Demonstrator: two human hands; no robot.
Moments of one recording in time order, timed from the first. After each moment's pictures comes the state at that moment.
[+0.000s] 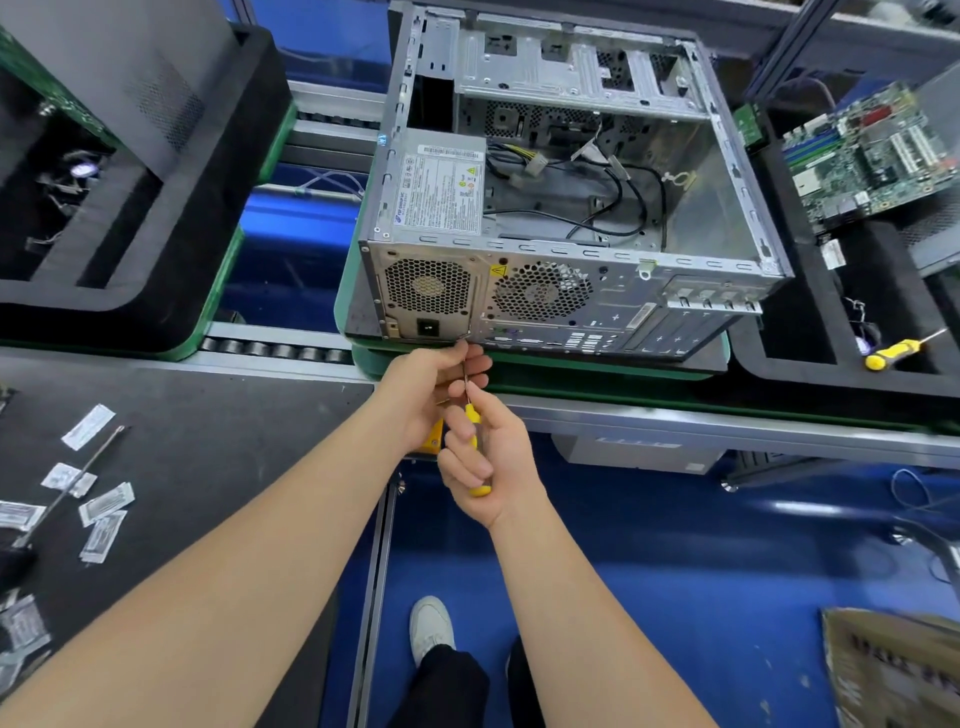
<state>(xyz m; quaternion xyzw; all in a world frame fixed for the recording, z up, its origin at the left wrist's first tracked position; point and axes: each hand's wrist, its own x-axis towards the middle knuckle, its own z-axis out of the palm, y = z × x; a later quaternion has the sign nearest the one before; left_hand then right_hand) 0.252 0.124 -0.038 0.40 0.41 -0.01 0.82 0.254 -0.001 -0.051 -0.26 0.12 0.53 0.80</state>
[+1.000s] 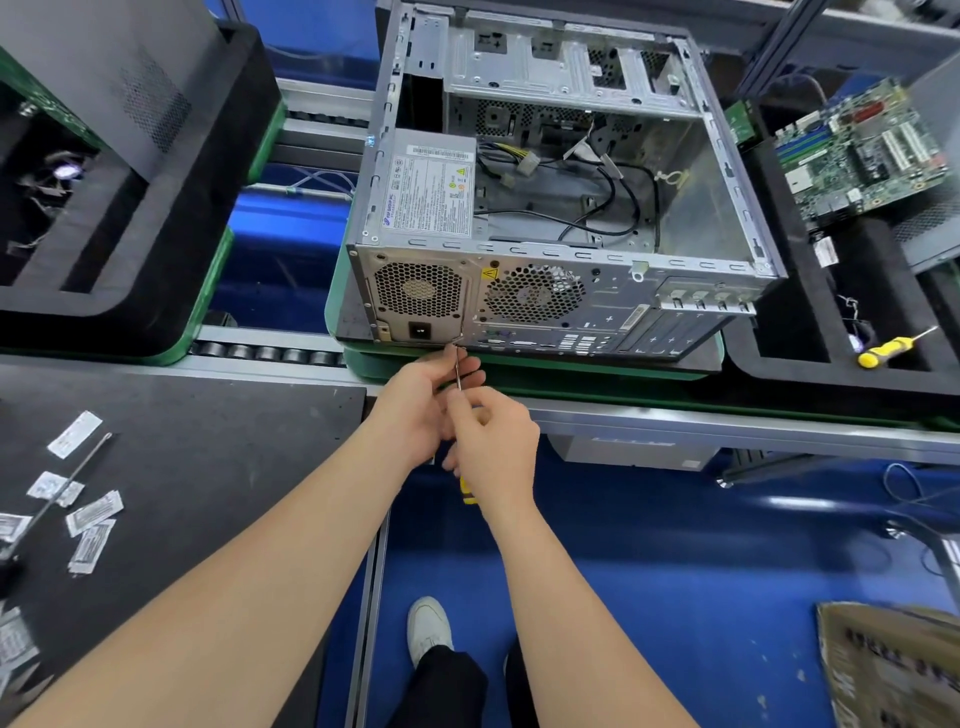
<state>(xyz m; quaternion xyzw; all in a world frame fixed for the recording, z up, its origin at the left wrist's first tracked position) 0.252 0.112 -0.048 0.29 0.40 0.04 0.87 0.255 0.000 -0.046 -0.82 -0.08 0.22 0.52</state>
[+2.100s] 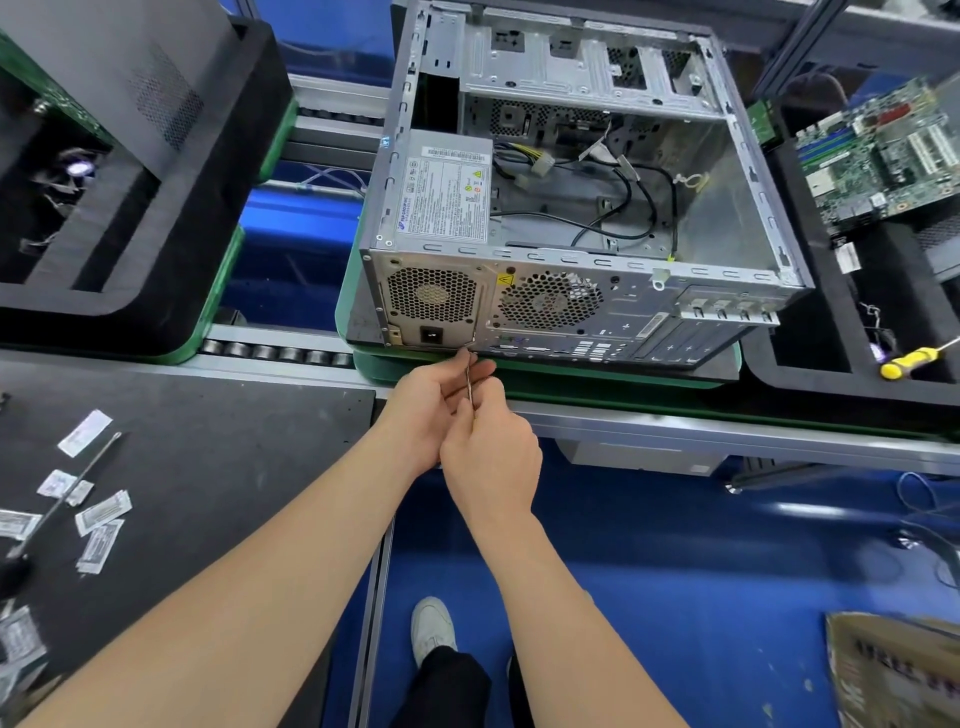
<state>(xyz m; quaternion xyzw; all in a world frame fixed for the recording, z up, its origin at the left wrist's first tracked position) 0.251 0.117 -0.052 0.27 0.38 0.03 0.89 0.247 0.013 -0.044 -0.93 -0.17 0.07 0.32</state>
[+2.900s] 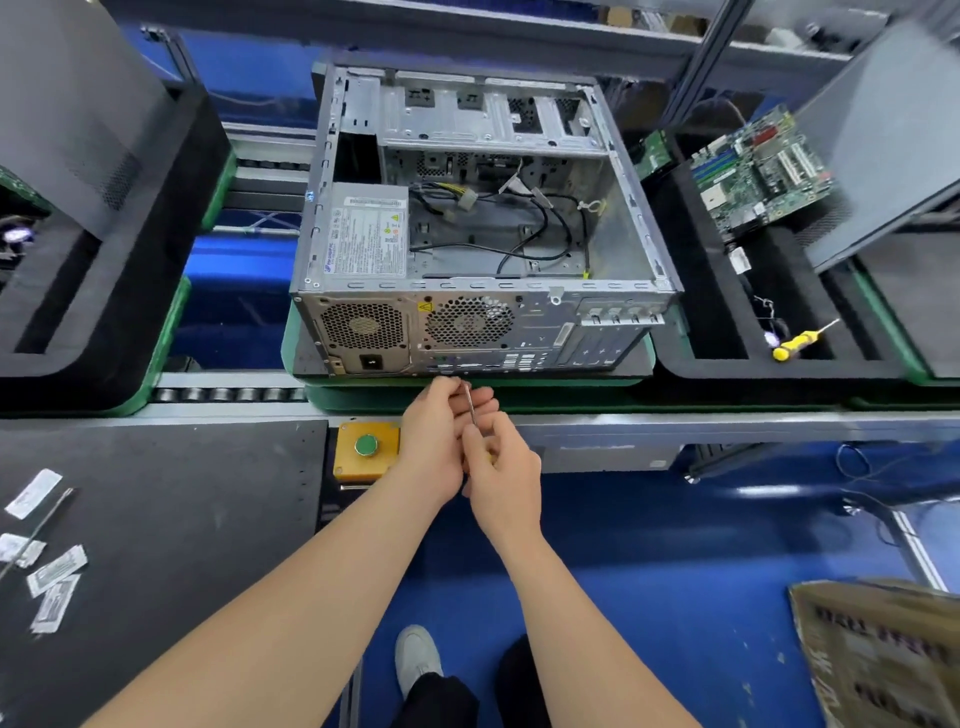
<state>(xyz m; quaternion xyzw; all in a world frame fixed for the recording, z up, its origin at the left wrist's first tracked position) 0.274 0.041 -0.016 0.31 0.42 0.06 0.85 0.263 -0.061 -0.037 -0.82 -0.08 0.15 0.54</state>
